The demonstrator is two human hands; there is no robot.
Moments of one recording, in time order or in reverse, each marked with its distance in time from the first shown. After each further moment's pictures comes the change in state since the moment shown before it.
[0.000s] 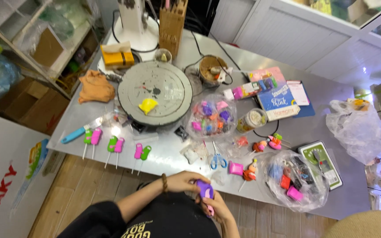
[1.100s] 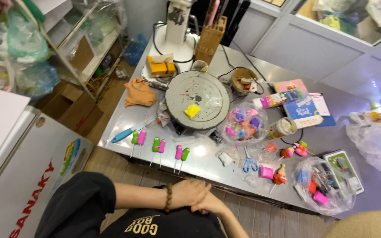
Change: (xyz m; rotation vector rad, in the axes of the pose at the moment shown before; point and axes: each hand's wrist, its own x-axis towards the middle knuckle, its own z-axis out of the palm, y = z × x) left_hand -0.150 0.005 -0.029 1.317 0.180 0.465; right_hand 0.076 0.067 0.132 -0.801 -0.114 0.242
